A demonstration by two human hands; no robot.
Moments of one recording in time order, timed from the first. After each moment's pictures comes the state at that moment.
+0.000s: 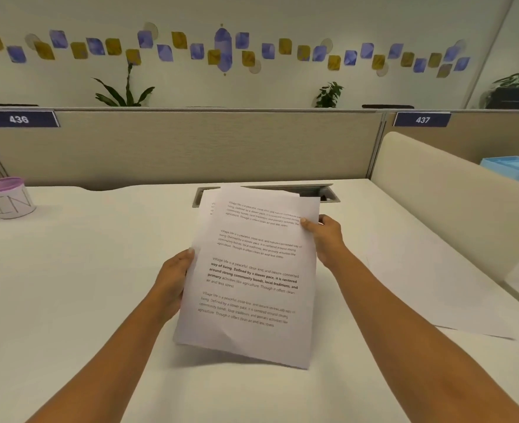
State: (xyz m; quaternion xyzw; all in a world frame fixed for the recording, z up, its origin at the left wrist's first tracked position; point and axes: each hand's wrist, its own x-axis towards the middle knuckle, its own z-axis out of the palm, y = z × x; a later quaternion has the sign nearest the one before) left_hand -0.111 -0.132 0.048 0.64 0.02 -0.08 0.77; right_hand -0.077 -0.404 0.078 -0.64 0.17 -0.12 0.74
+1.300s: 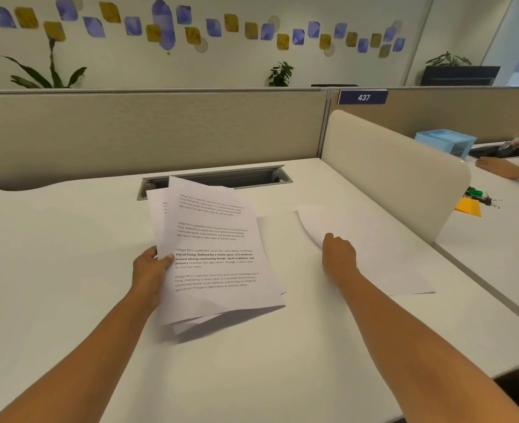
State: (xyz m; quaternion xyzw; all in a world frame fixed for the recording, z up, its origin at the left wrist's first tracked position) left_hand -0.083 -0.186 0.021 0.67 0.11 -0.04 0.73; right_hand -0.141 -0.512 0.014 -0.97 0.24 -0.08 0.03
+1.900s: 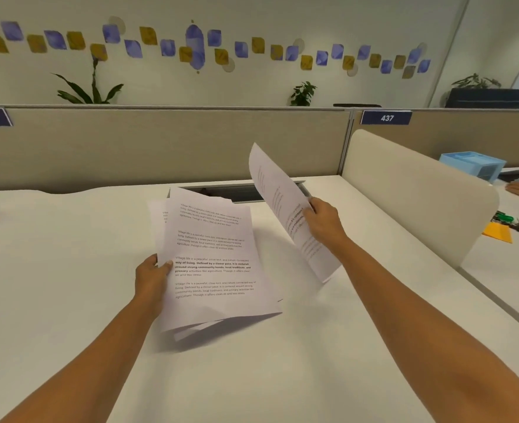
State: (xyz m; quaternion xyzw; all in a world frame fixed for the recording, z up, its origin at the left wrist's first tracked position) left_hand -0.086 -0.152 0.023 0.69 0.14 0.02 0.71; right_hand -0.105 -0.449 0.112 -0.90 0.11 -0.17 0.38
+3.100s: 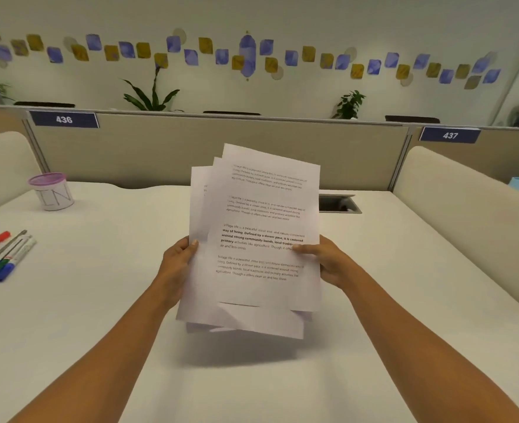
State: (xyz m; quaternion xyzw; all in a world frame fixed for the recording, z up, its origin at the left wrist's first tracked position) left_hand -0.106 -0.088 0.065 0.62 0.00 0.01 0.78; right_hand -0.099 -0.365 0.088 -0.64 0.05 0.11 0.76
